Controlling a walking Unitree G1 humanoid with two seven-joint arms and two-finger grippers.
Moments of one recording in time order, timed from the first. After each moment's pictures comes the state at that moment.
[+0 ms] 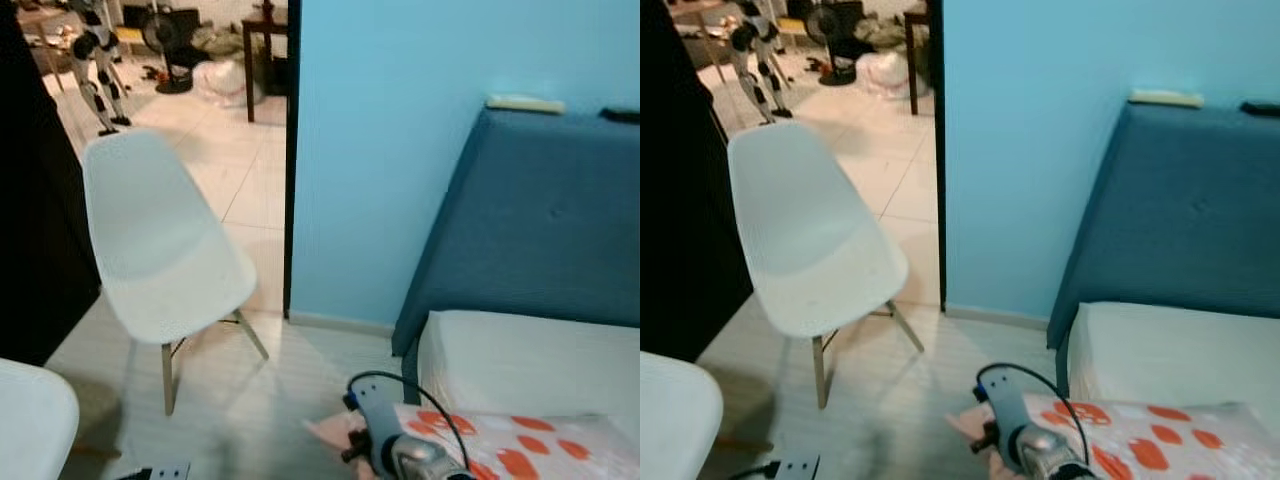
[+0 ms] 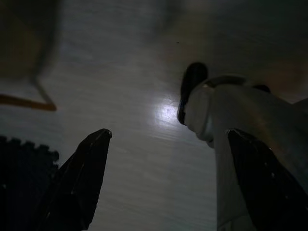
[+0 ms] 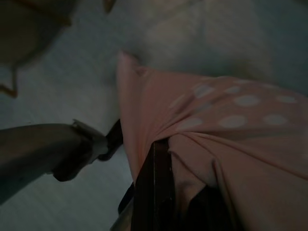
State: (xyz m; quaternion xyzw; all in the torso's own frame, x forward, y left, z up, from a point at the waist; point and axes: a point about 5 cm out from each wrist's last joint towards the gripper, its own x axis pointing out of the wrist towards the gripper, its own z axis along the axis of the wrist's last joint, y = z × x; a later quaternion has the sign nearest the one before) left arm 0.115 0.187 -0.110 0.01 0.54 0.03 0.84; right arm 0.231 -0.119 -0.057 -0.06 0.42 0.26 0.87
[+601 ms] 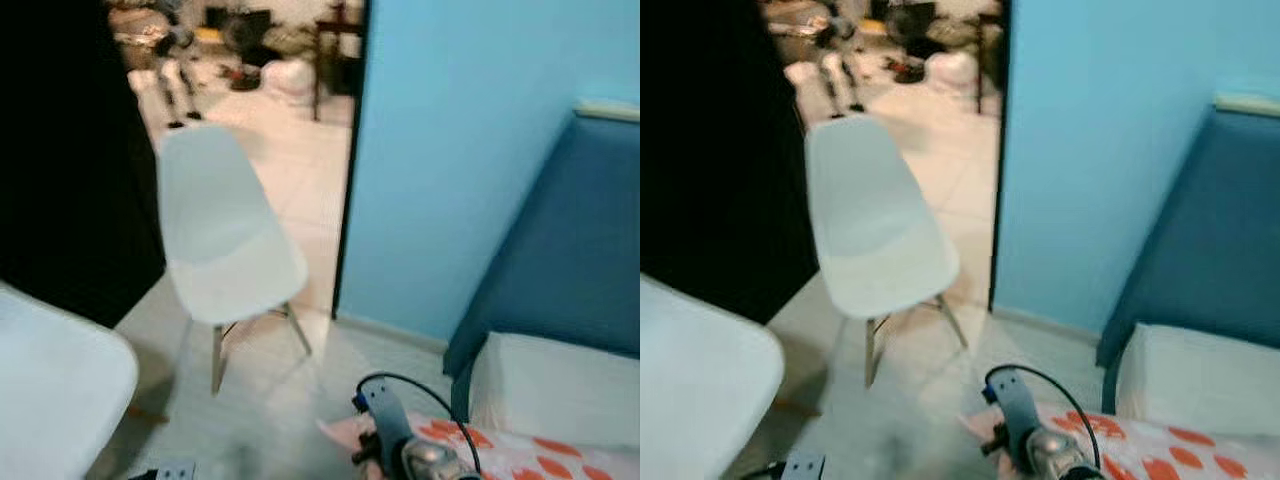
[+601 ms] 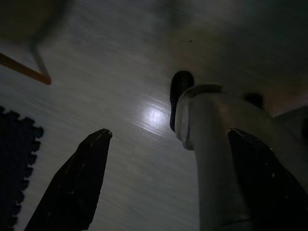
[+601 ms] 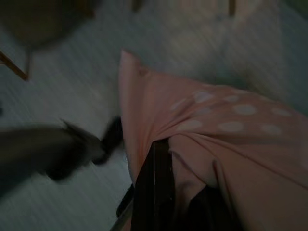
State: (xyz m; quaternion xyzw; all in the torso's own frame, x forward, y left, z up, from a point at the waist) left arm 0.116 0.183 -0.110 0.00 0.53 0.03 0.85; right arm 0.237 -0.115 -0.054 -0.05 0.41 0.26 0.87
